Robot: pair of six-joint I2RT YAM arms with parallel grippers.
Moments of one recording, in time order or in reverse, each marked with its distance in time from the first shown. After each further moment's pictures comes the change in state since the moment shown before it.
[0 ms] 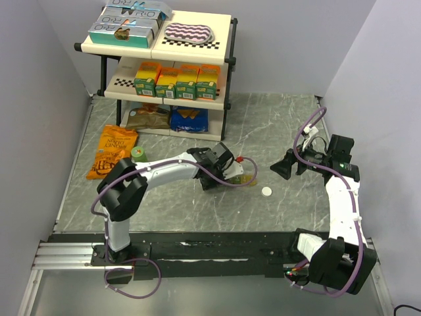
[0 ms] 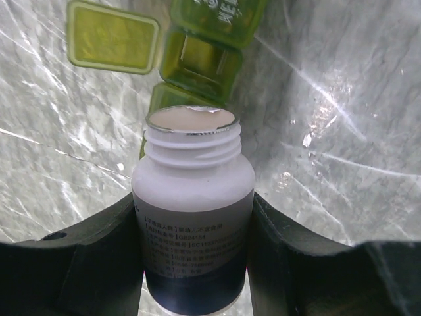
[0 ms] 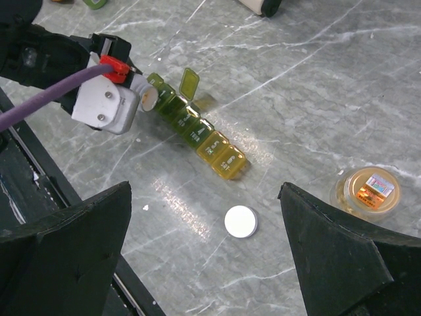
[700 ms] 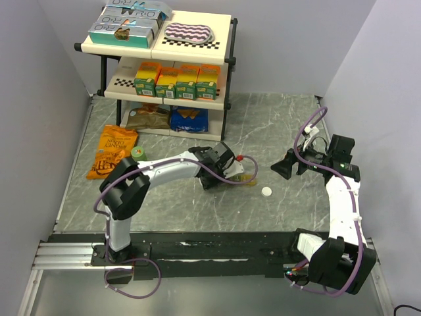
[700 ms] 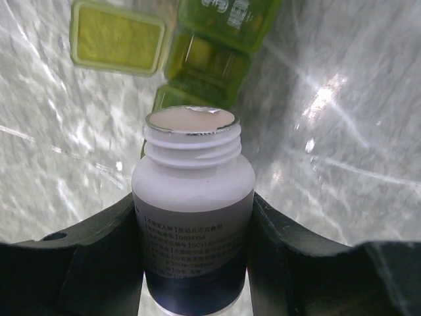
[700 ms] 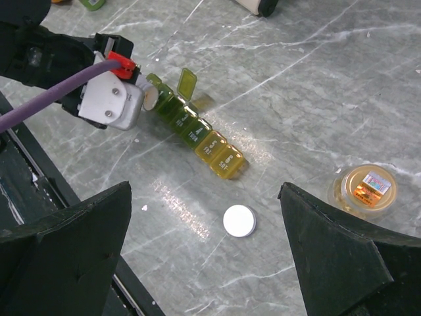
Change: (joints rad) left arm 0.005 0.022 0.021 -0.004 -0.002 -0.032; right arm -0.009 0.001 0.000 0.000 0.000 0.000
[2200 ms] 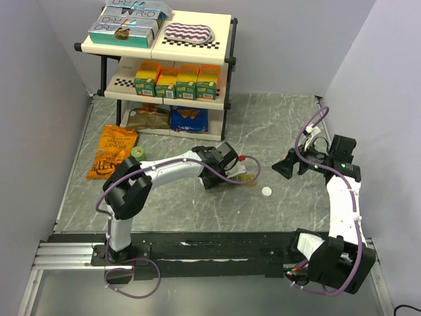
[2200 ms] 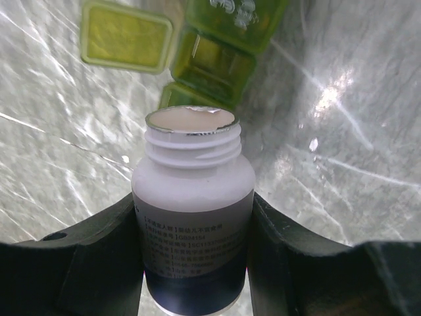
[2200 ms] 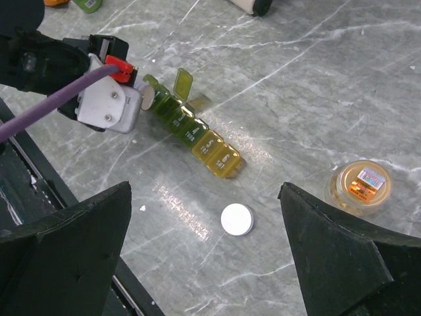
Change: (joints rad) left arm -0.023 0.030 0.059 -0.076 -0.057 -0.021; right arm -0.017 0.004 0.000 -0.001 -0.002 0.000
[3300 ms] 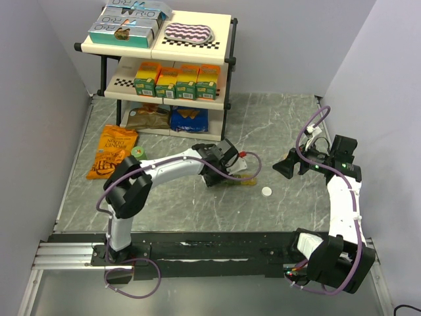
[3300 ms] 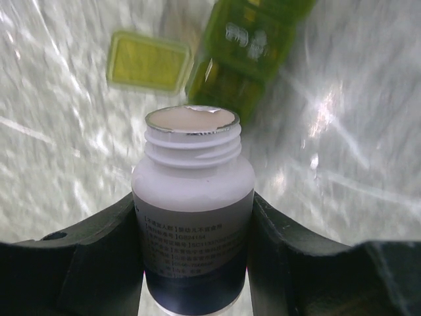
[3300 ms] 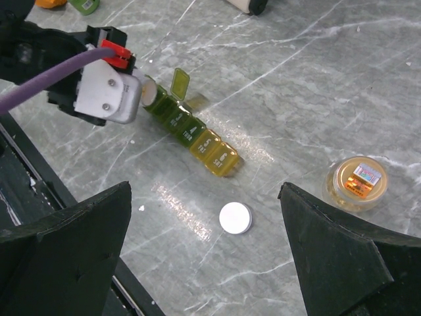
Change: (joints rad) left arm 0.012 0.001 0.035 0.003 0.016 -0.013; right arm -0.013 0.003 0.000 -0.003 -0.001 0.000
